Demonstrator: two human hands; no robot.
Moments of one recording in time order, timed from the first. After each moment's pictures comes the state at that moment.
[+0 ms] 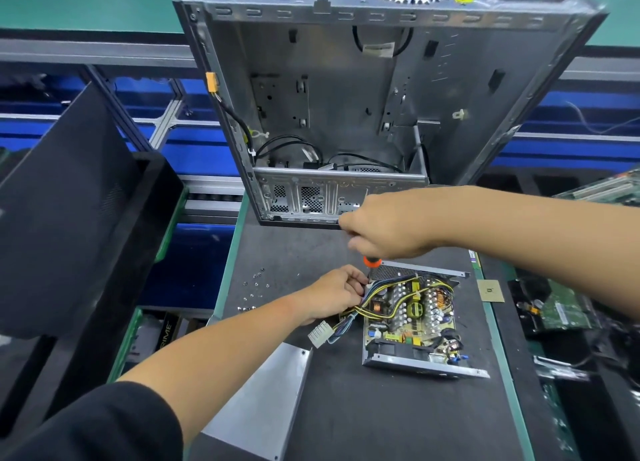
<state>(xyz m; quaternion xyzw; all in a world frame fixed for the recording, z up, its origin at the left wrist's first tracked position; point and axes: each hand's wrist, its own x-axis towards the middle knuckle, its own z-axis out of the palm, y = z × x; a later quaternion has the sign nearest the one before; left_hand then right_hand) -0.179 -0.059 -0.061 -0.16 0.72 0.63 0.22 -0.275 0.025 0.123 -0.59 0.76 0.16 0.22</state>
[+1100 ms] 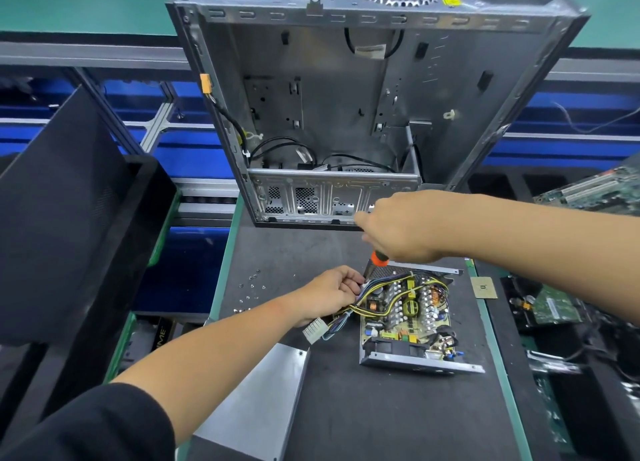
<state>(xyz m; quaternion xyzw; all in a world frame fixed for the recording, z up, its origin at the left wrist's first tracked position) -0.179 -0.061 -0.064 -0.15 0.73 0.63 0.22 -0.276 0.046 0.120 -0.57 0.78 0.22 0.18</state>
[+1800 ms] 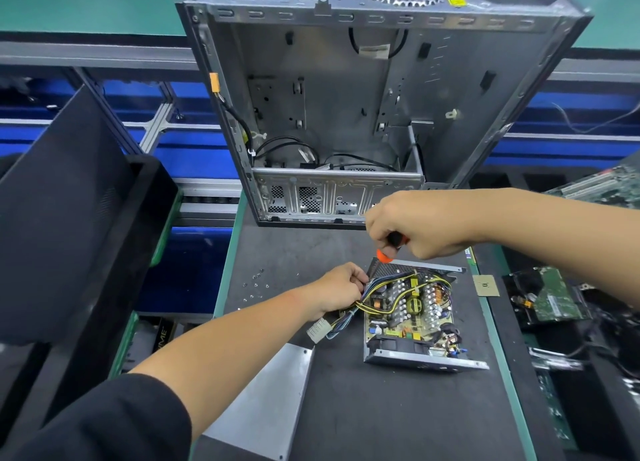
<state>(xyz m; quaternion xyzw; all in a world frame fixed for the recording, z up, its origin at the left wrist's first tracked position) -0.188 -0.051 -0.049 -0.20 0.76 0.57 0.24 -0.290 0.059 0.126 -0.62 0.73 0.07 0.27</state>
